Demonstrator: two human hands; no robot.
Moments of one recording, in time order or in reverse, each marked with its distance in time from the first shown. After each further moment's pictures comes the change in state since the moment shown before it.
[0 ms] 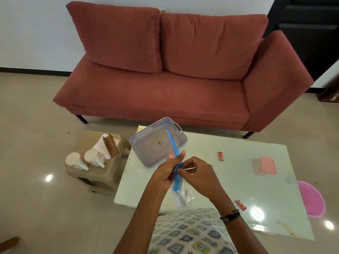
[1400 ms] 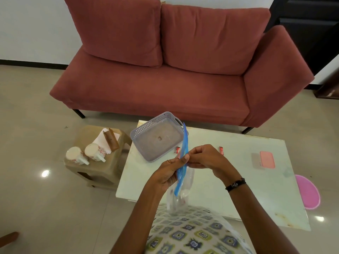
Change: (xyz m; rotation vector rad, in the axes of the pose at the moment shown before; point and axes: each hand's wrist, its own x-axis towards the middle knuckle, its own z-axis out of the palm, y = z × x) left_hand 0.031 -0.024 -0.045 0.135 -0.233 -0.020; right_hand 0.025 -0.027 -0.017 0.334 -0.255 0.282
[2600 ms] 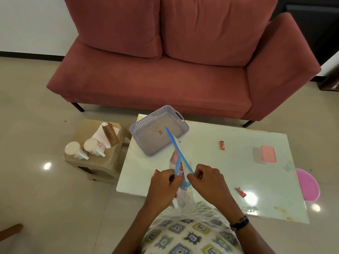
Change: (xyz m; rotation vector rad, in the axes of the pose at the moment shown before) left_hand -0.049 -0.024 -0.004 0.899 0.296 0.358; right_hand -0.032 0.057 0.029 -0.618 0.358 -0.155
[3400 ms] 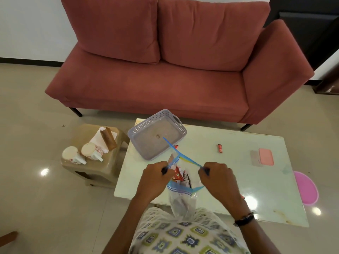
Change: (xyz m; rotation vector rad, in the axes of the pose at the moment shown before) left_hand 0.029 -0.007 -0.016 0.175 0.034 0.053; right_hand 0.007 0.007 -0.025 -0.226 0.090 -0.009
